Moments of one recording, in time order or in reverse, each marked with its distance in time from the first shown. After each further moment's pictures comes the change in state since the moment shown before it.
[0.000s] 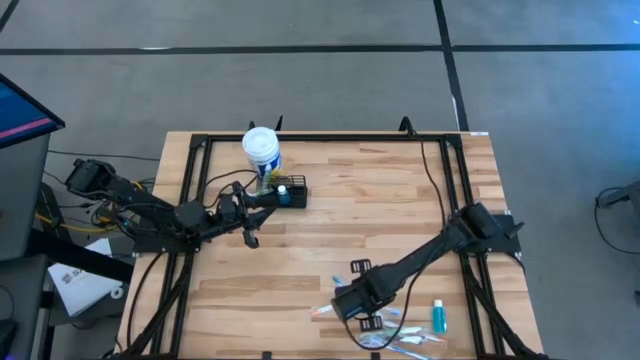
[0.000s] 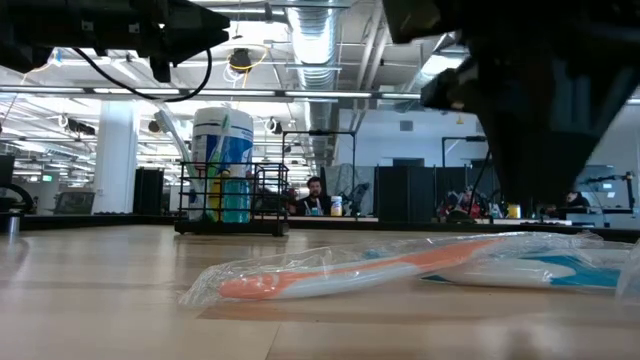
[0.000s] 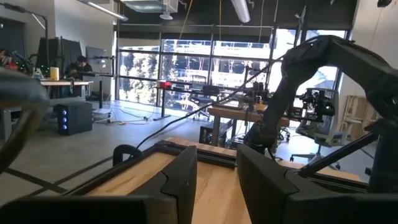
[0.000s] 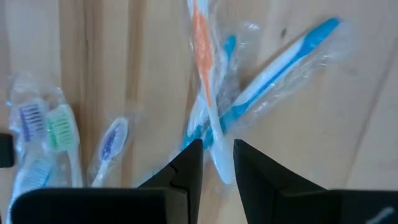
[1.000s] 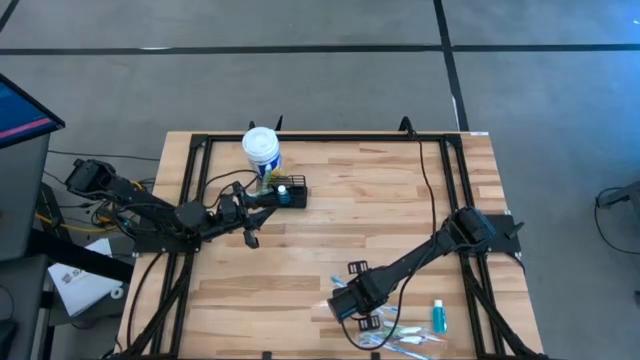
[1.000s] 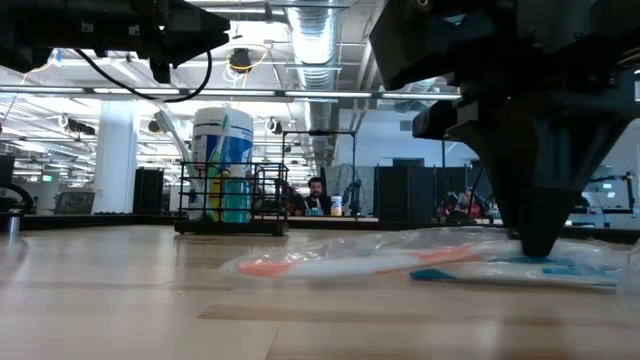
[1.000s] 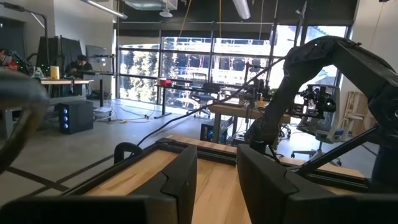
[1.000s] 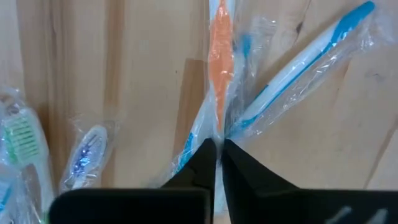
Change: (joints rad) left arm 0.000 0.000 0.000 -0.014 -0.001 0.002; right arm -0.014 0.060 0.001 0.015 -0.007 -0.041
